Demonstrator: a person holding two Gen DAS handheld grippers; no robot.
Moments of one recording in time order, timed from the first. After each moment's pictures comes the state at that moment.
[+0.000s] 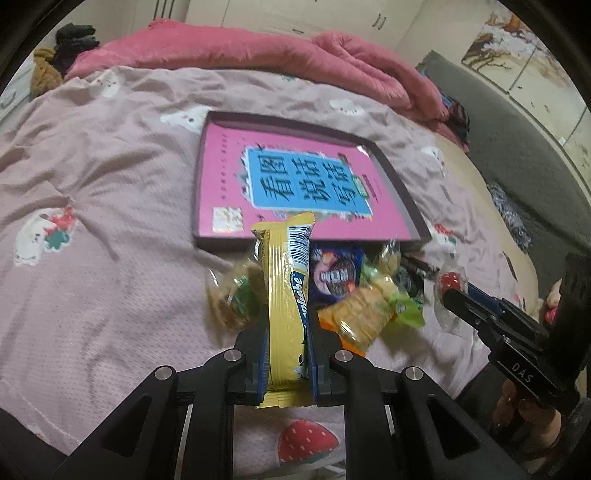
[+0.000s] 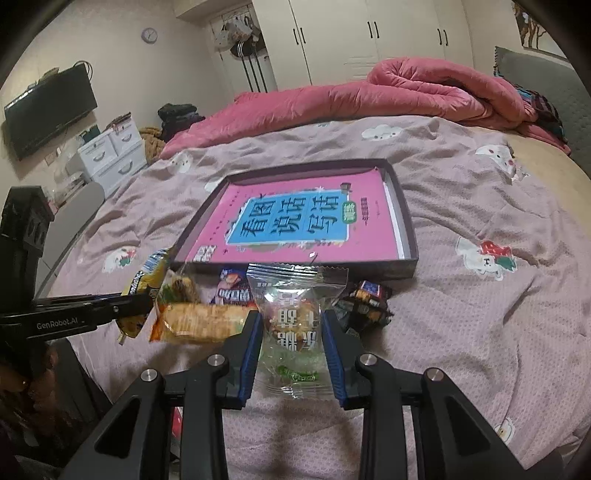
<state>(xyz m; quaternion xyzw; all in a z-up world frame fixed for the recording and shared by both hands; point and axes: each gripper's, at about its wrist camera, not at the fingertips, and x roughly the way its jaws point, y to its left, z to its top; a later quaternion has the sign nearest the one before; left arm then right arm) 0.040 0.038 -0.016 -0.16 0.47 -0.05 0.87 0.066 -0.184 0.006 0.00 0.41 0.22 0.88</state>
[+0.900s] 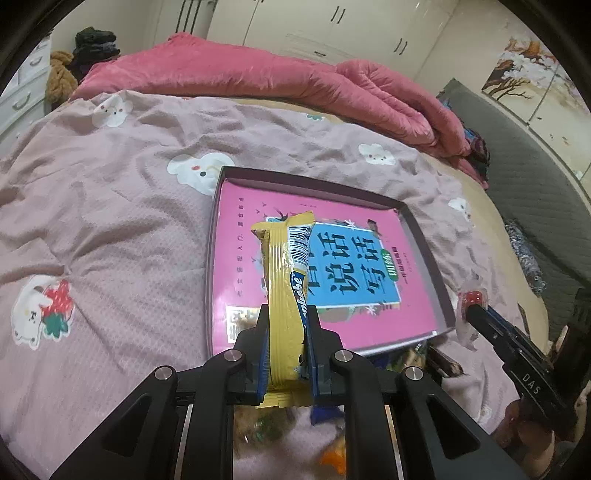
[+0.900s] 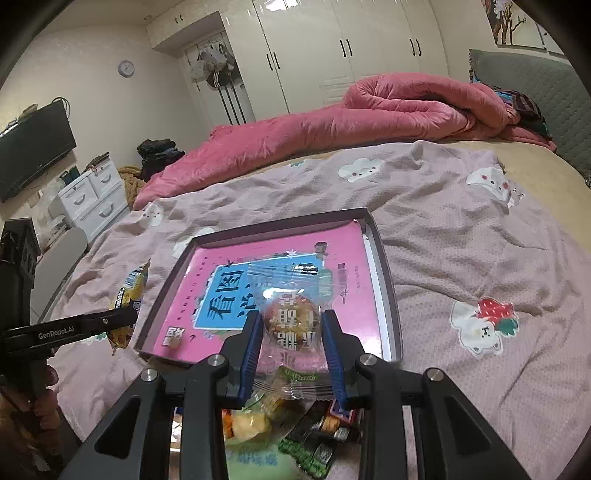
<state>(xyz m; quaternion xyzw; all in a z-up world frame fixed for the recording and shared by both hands) 0.123 0.064 -0.005 -0.18 0.44 -0.01 0.88 0.152 -0.184 0.012 0.04 0.38 0.18 0.91</state>
